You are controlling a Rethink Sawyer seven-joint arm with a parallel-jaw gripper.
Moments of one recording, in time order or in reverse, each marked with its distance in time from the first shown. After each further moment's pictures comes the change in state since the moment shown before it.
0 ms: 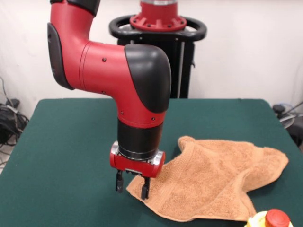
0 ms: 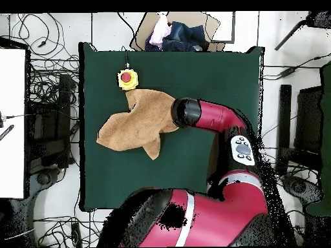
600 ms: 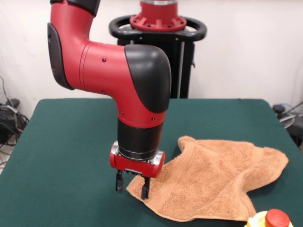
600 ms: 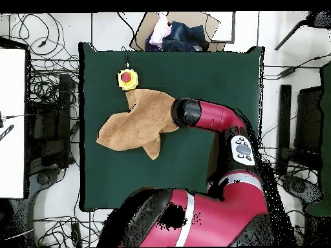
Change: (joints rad) arm 0.000 0.000 0.000 0.000 0.000 0.000 0.000
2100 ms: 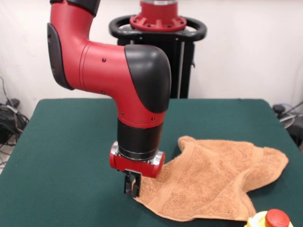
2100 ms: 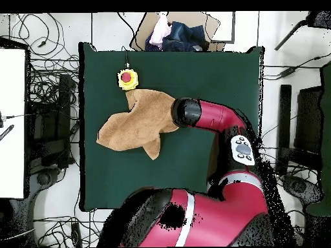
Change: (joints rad) arm 0.000 0.001 0.000 -0.002 0.000 0.000 0.000
